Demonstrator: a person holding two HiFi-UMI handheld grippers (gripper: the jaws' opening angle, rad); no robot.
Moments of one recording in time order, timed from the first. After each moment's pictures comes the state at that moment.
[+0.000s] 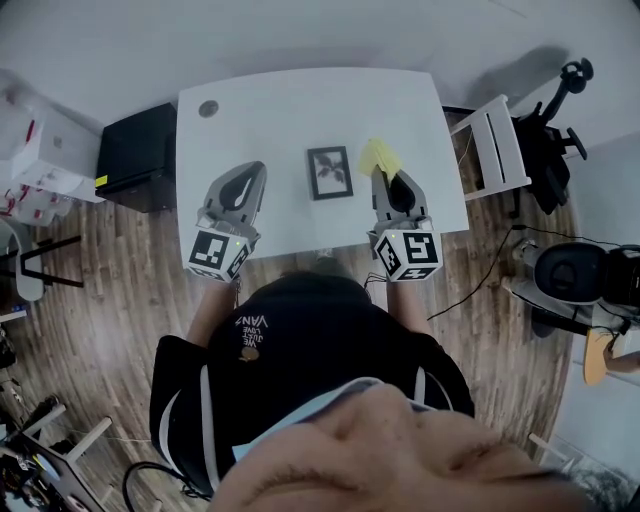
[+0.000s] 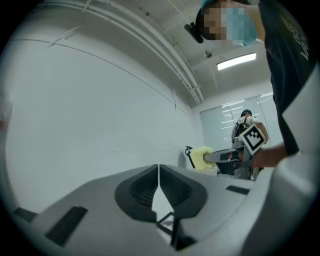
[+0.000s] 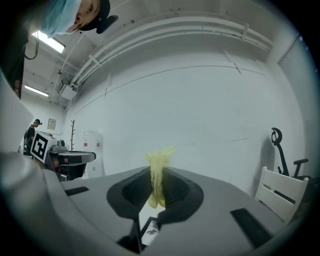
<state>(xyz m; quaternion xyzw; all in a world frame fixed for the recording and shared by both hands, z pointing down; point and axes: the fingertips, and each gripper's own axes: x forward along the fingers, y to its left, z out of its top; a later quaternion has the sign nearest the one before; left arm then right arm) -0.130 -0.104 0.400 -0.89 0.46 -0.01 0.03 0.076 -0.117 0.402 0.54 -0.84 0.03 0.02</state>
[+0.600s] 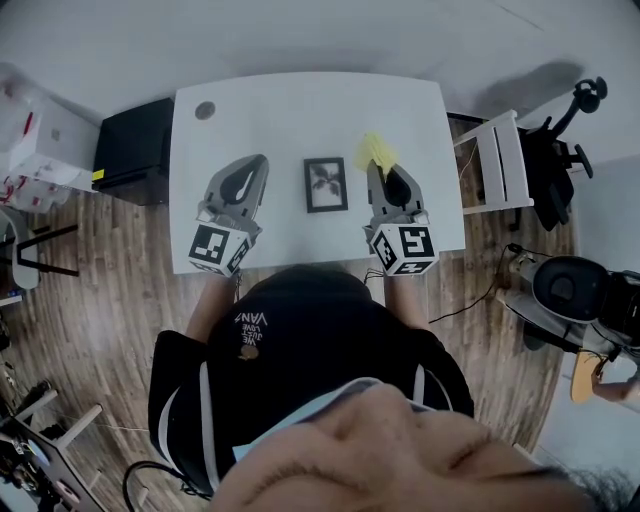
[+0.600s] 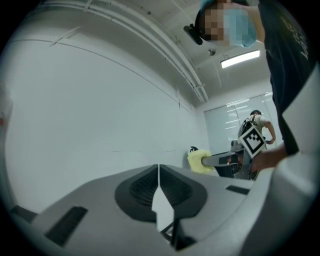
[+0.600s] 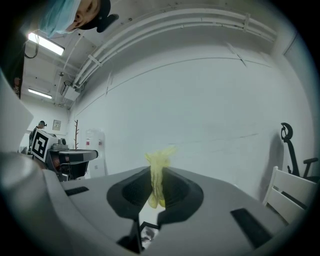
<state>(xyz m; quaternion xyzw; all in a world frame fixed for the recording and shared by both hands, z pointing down) -0.114 -0.158 0.403 -0.88 0.48 -0.01 0.03 0.079 -0.182 0.413 0.51 -0.86 0.04 0.02</state>
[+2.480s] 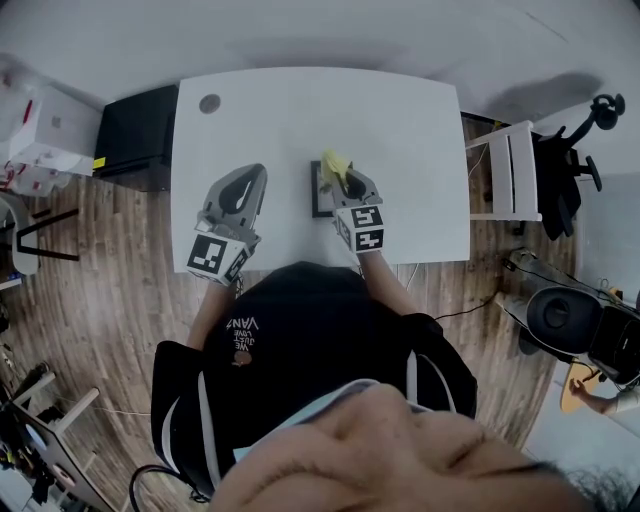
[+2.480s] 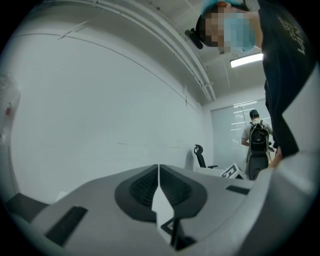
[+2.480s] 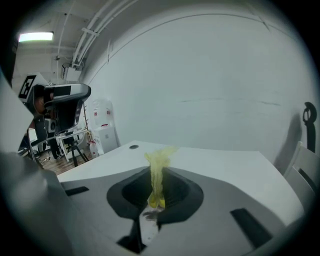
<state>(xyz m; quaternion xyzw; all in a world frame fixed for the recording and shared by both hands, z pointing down) -0.129 -0.169 0.429 -0.87 0.49 -0.01 -0.01 0.006 -0.221 0.579 0.43 -0.87 0.13 0.18</state>
